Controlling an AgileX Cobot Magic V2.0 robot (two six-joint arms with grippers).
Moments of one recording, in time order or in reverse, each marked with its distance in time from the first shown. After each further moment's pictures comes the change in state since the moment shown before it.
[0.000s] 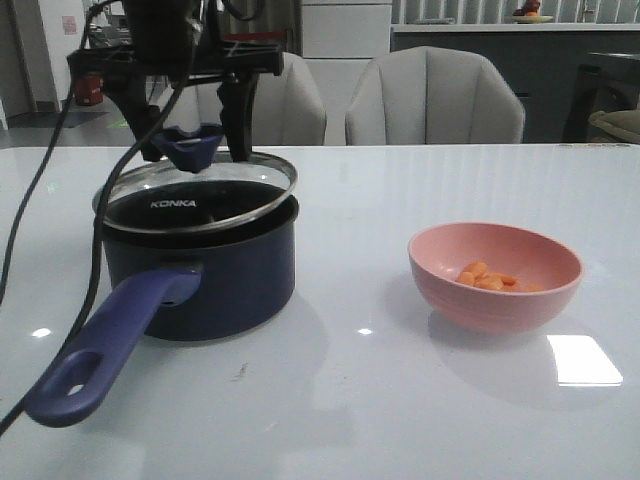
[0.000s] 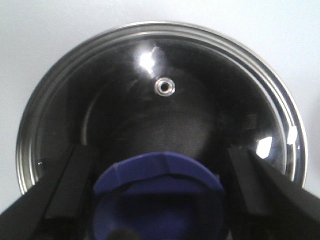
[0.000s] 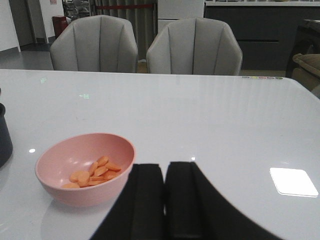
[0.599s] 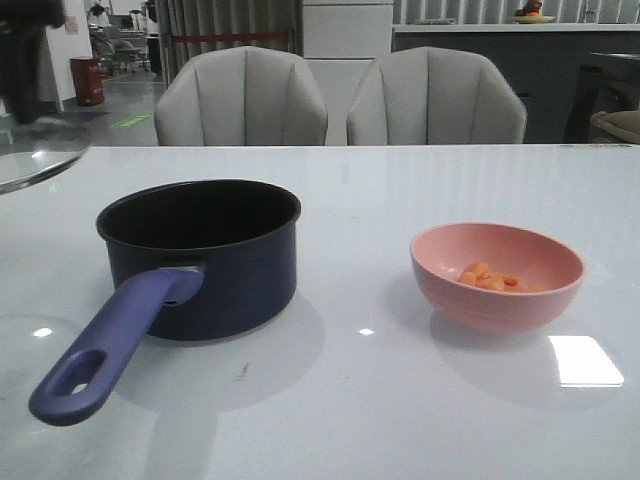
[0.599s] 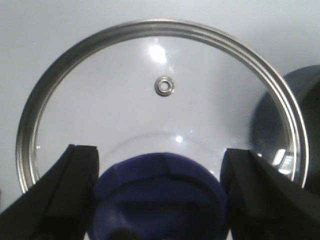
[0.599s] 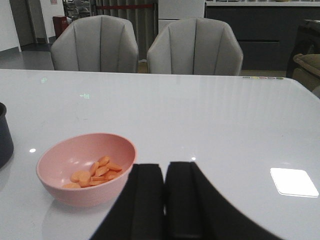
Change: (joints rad) left arm 0.357 -0.243 0.291 0.027 -0.001 0.156; right arm 0.000 0.000 0.000 0.000 0.000 0.000
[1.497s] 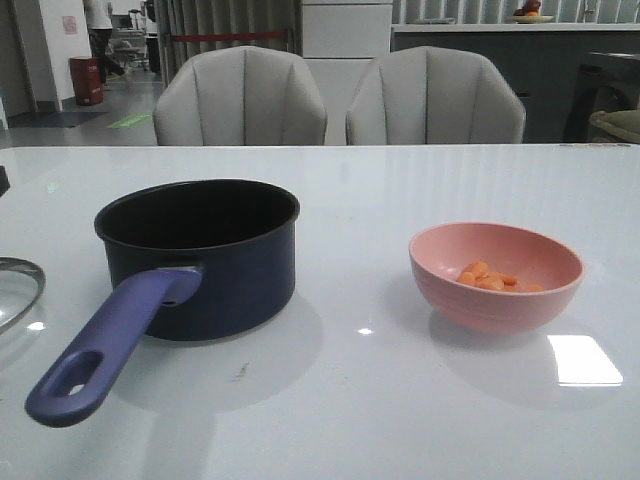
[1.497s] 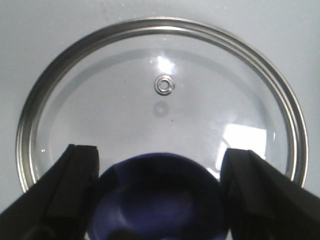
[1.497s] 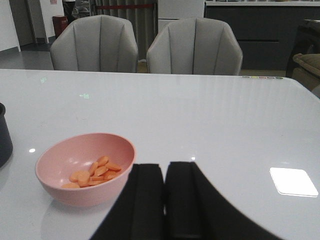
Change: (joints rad) left arm 0.136 0.076 0.360 -0.102 -0.341 0.183; right arm 0.000 0.000 0.000 0.000 0.000 0.000
